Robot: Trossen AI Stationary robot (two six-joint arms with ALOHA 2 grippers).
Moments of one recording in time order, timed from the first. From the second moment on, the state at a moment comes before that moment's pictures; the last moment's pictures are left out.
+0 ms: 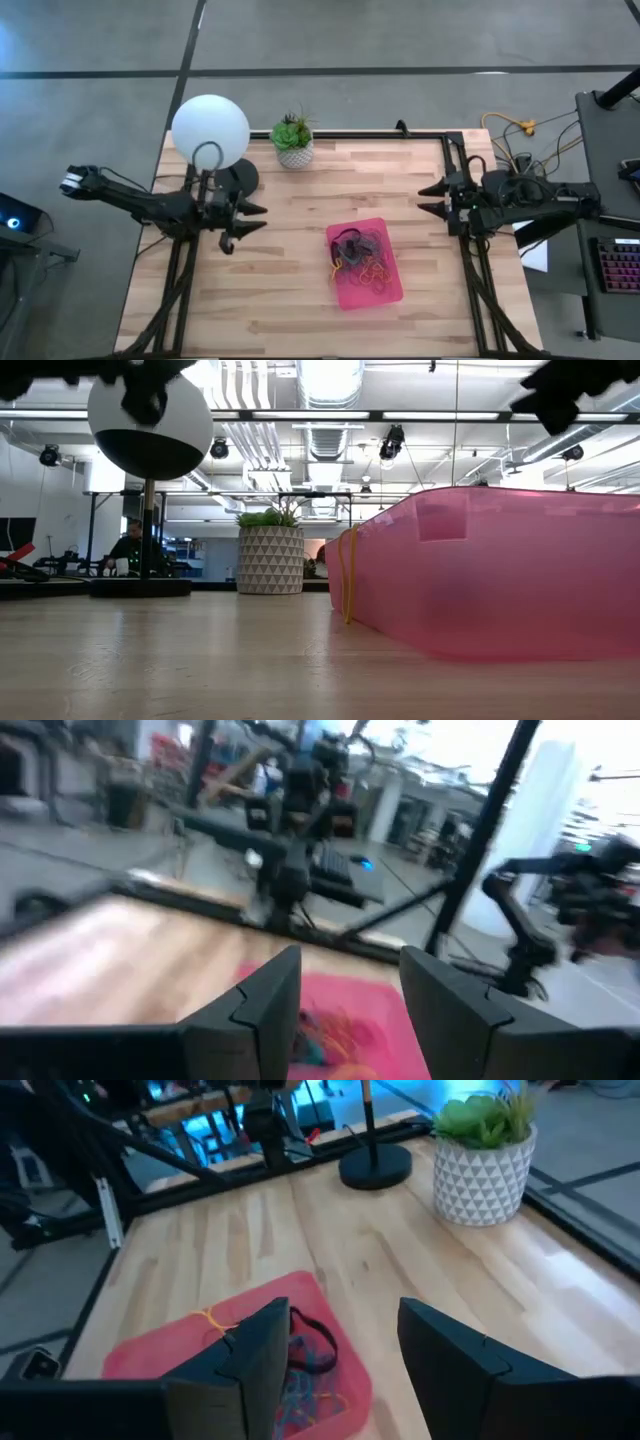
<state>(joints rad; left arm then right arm) -0.29 0.60 0.35 0.38 -0.28 -0.27 0.08 0.38 0.62 -0.58 0.16 0.32</state>
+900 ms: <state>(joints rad) -0.29 0.15 0.01 0.27 -0.14 -0.38 0.08 0.00 0.38 -0.55 0.19 0.45</state>
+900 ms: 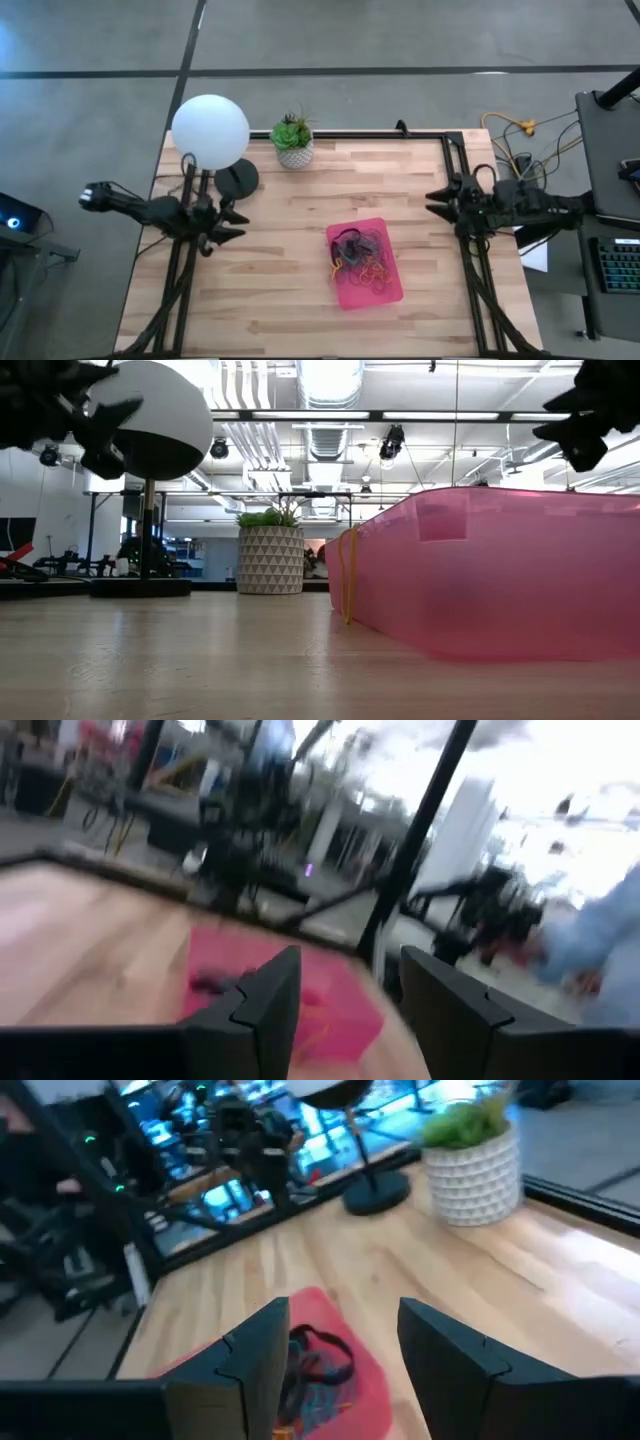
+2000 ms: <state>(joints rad) -0.29 0.52 0.01 0.28 -0.14 -0.39 0.08 0.16 0.01 0.15 0.02 0.10</state>
